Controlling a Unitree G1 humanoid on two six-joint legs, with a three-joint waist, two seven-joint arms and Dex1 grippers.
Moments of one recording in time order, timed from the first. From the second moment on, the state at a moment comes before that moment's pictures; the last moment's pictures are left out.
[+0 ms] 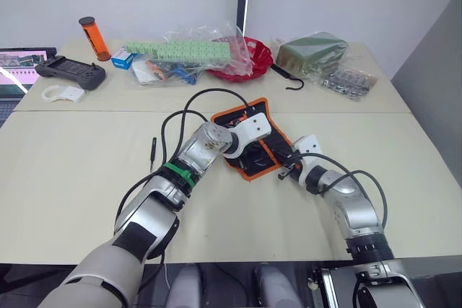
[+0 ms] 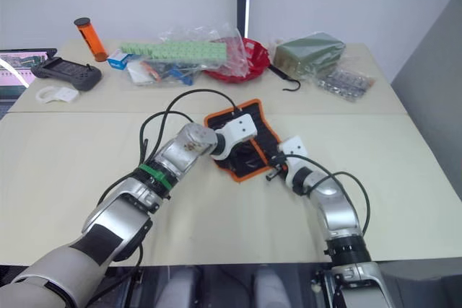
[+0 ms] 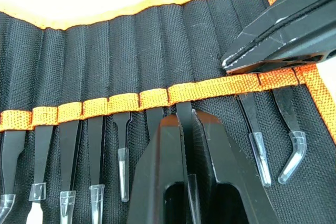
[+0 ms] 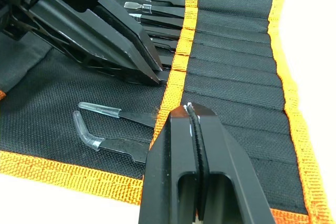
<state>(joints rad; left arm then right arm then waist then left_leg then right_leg) -1.02 0.16 -0.48 0.69 0.05 0.39 -0.77 -0.36 -0.35 0.06 0.15 0.14 0.22 0.59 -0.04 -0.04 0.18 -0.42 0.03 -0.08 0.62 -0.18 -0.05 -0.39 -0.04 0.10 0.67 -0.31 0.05</state>
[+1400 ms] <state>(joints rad) -0.27 0.62 0.37 -0.29 -0.17 0.80 -0.62 -0.47 -0.34 0.09 0.35 0.13 0.12 0.68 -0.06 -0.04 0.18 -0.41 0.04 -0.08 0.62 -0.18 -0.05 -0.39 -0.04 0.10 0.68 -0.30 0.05</state>
